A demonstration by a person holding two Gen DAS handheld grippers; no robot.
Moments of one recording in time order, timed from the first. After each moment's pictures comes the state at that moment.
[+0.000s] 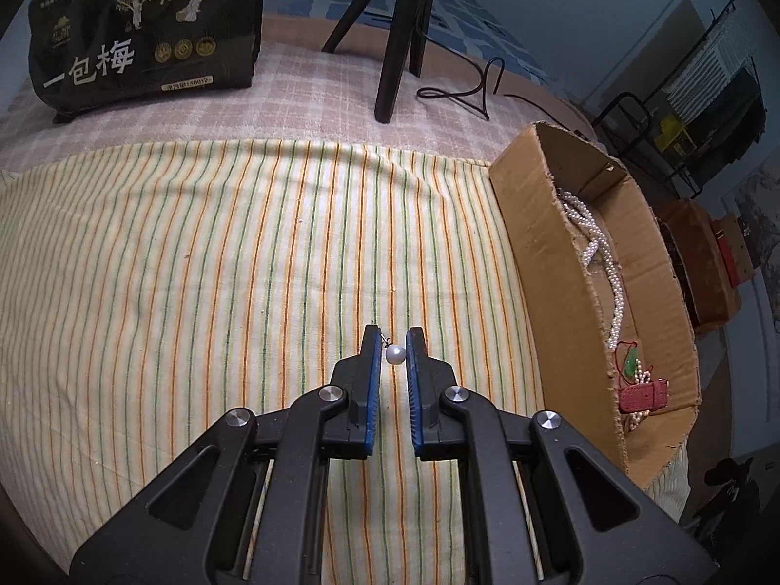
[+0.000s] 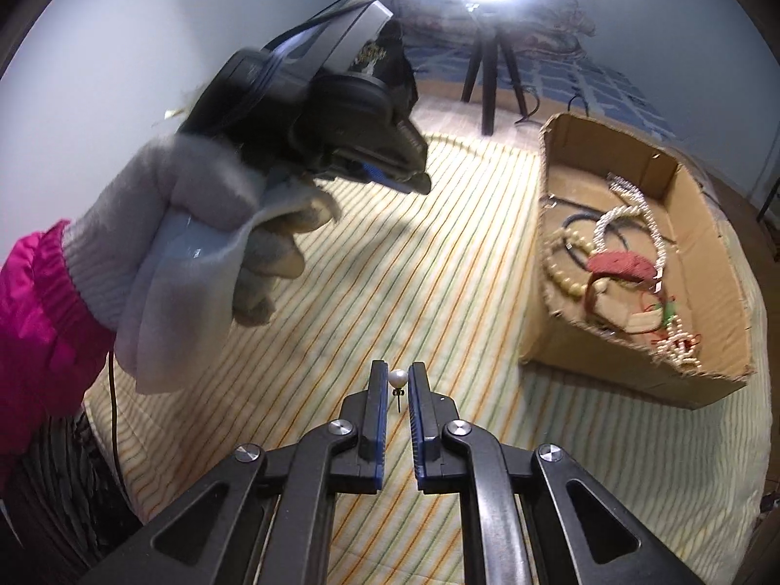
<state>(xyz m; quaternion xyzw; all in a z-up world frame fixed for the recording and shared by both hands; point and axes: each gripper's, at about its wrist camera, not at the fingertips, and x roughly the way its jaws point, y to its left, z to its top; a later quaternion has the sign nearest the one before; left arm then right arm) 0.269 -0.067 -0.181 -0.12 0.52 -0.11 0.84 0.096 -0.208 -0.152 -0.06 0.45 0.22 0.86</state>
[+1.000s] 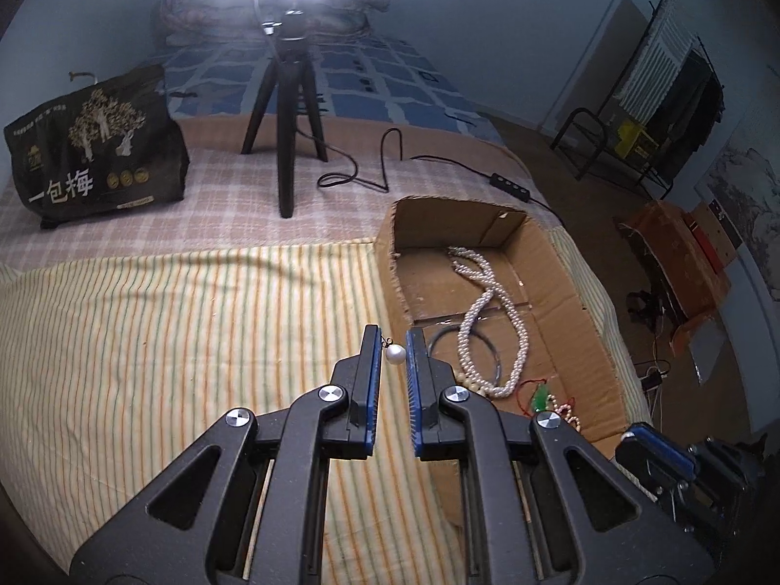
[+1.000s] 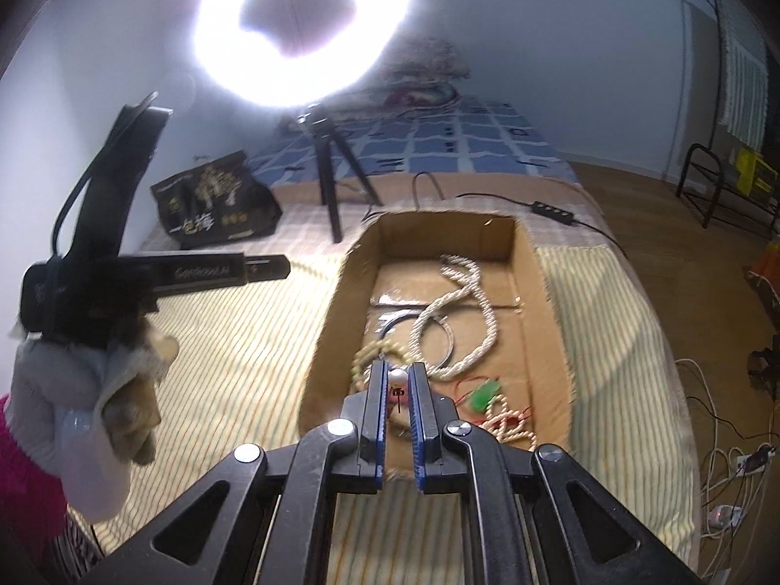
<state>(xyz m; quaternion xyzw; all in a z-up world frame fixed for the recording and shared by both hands) 0.259 -0.135 -0.109 -0.08 0.44 -0.15 0.88 0.148 -0.308 -0.093 0.02 0.38 0.09 0.92</state>
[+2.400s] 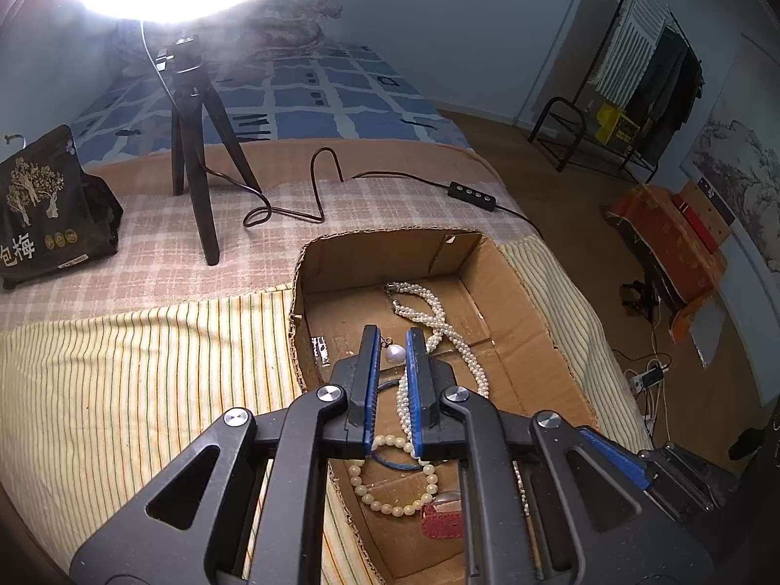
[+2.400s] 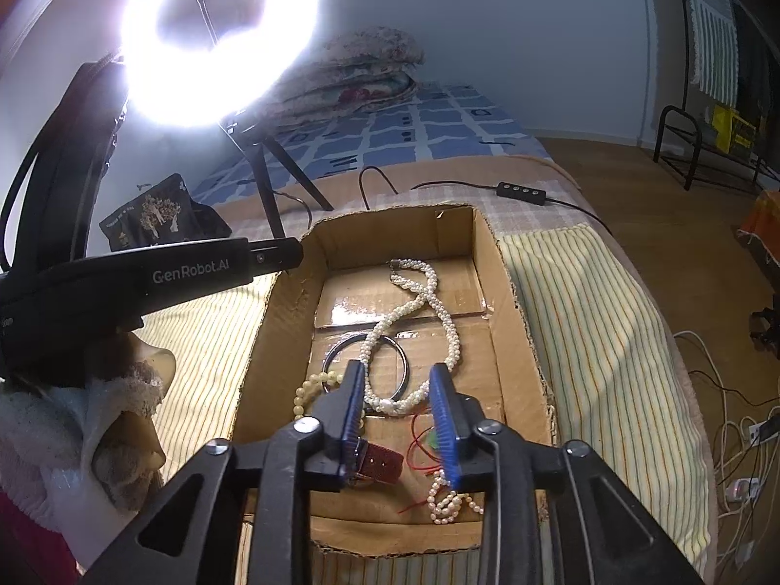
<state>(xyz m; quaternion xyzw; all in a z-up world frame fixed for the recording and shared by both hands) 0.294 -0.198 -0.108 -0.05 0.42 -0.18 0.89 0.189 -0.334 -0.115 0.06 0.39 0.05 0.92</state>
